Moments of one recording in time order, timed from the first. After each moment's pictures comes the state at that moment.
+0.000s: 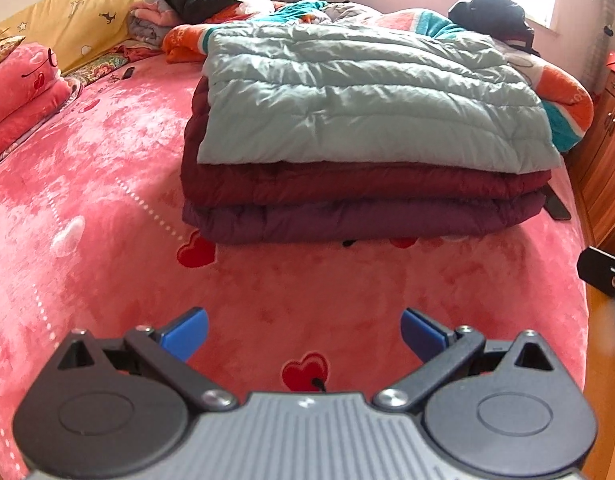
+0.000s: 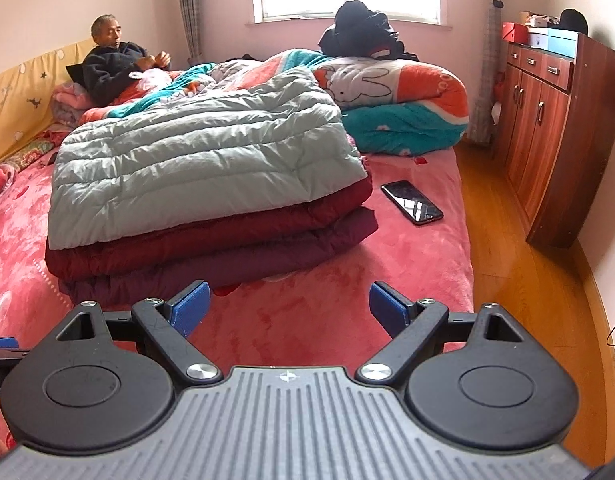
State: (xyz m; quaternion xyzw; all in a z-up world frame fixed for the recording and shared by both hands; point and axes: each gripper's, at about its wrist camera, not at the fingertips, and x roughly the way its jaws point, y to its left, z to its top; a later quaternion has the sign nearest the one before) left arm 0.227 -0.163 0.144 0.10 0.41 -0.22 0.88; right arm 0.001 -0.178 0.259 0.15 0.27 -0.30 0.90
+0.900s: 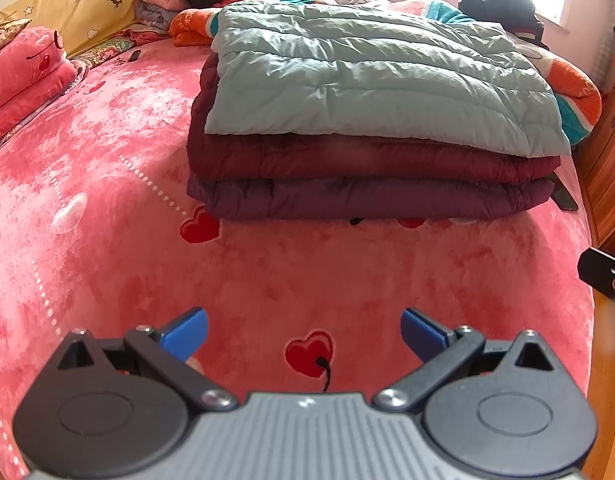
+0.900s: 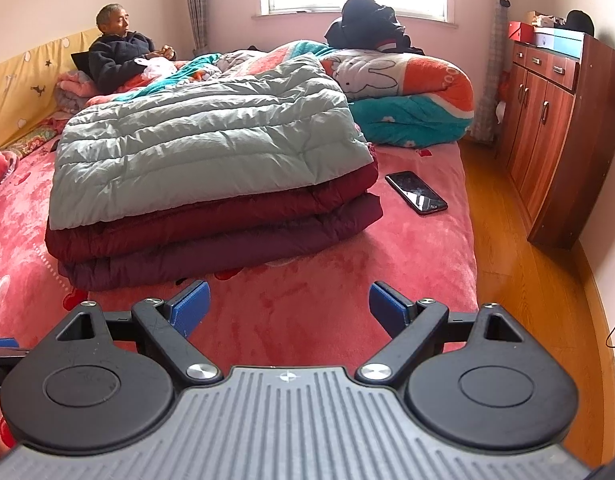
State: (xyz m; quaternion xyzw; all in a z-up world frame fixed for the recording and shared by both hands) left arm 0.225 -0.157 0.130 0.09 0.43 -0.21 0.87; right arm 0.001 -0.182 0.249 0.14 0.29 -0.29 0.90
